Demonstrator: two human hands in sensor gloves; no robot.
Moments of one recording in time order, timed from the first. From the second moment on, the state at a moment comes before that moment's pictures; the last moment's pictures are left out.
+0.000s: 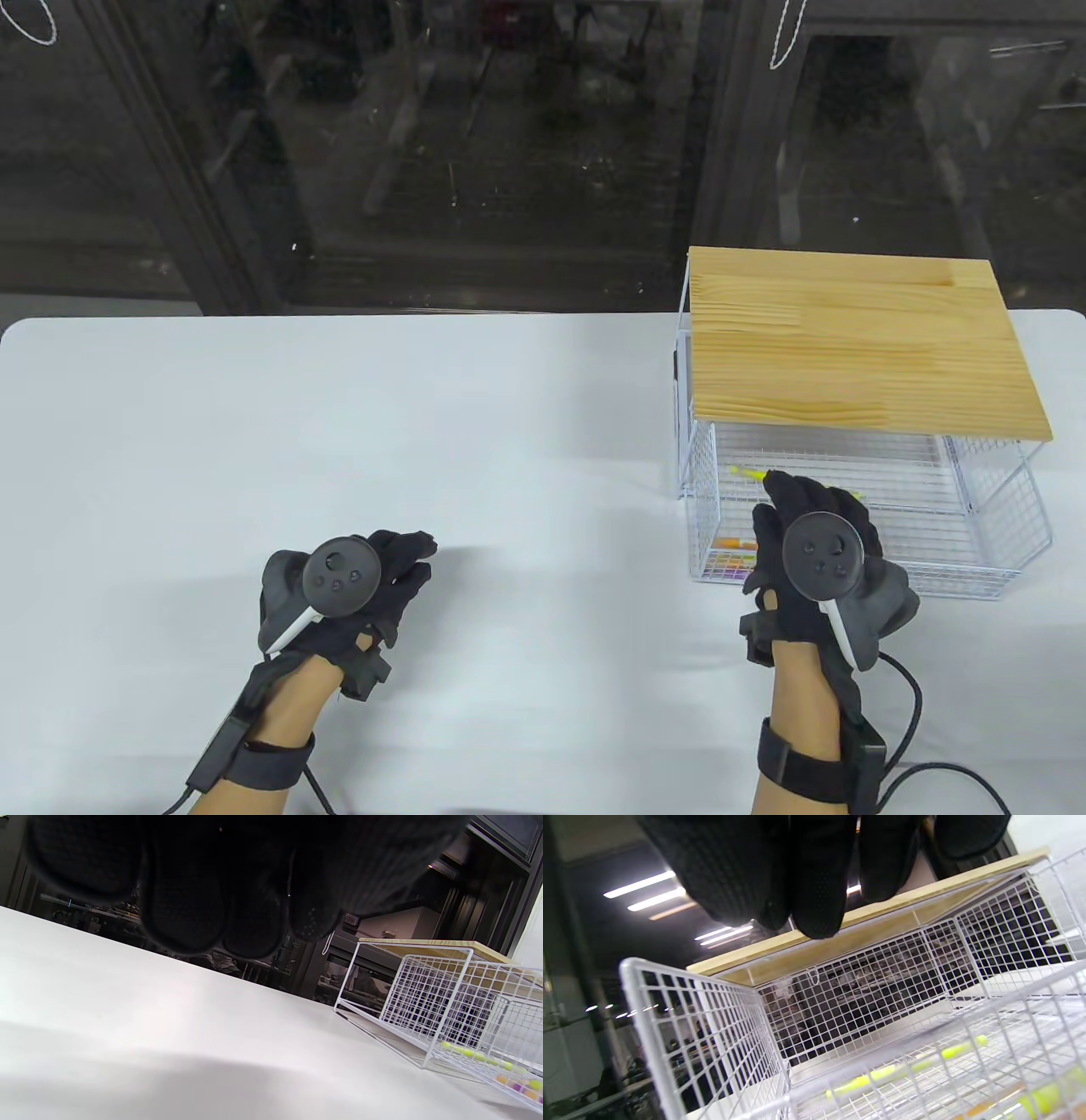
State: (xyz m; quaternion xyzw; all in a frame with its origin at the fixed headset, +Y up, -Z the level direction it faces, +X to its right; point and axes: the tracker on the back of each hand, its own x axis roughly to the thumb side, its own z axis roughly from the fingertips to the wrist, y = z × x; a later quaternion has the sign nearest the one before) left_hand -0.244 -0.689 -0.328 0.07 -0.13 0.17 0.97; right_hand 0.206 -0.644 -0.293 -0.16 -0.22 0.94 0.18
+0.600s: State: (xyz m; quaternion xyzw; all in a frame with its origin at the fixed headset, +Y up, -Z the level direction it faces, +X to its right) left_hand -0.184 -0.665 -0.335 0.11 -0.20 0.13 0.97; right_hand 0.216 -0.671 -0.289 -0.13 -0.13 0.98 0.09
